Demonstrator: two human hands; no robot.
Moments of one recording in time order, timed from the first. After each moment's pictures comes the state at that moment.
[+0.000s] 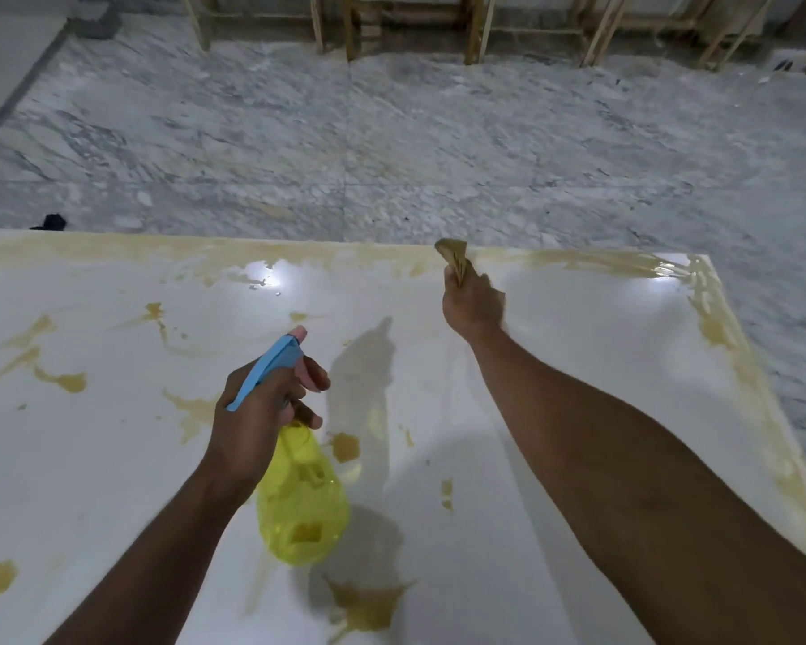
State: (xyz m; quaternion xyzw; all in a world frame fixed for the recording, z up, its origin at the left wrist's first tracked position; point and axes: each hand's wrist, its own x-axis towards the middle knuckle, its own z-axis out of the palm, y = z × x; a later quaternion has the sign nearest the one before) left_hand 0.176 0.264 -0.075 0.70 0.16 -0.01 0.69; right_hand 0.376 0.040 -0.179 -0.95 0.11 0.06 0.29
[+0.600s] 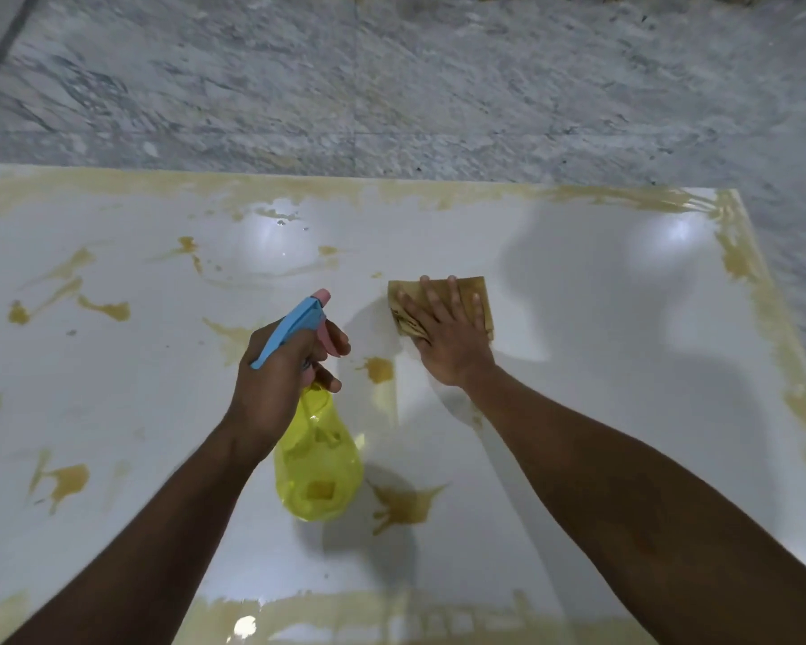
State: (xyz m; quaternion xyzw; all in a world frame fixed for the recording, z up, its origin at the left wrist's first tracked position) left_hand 0.125 0.284 -0.075 0.70 0.19 -0.04 0.69; right_hand 0.231 0.074 -0.249 -0.97 -0.17 0.15 0.07
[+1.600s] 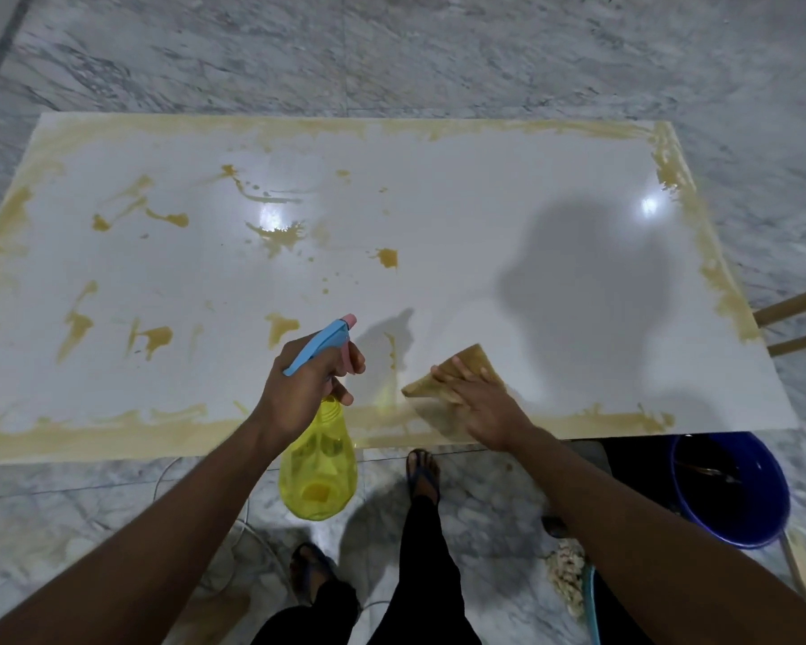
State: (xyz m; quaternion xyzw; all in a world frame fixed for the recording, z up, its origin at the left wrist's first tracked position) left_hand -0.100 0.294 -0.048 0.70 0.14 -0.14 0.69; right_hand -0.089 0.018 -0.192 -0.91 -0.20 0.28 0.25
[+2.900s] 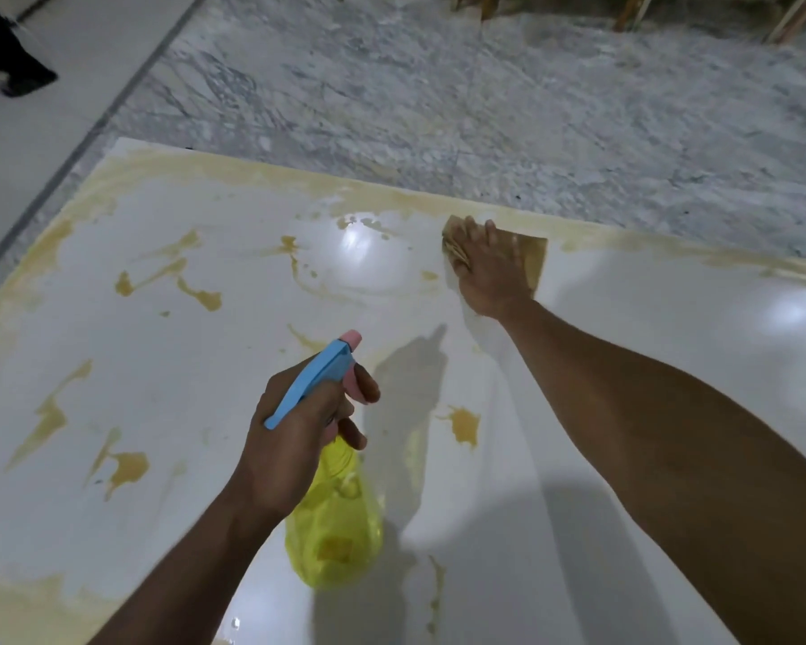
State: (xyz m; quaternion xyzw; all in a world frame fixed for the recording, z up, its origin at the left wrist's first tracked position) left_hand 0.109 0.337 -0.091 0.70 0.22 0.04 0.68; right_hand 0.392 0.191 -0.252 -0.96 -0.23 0.12 0.12
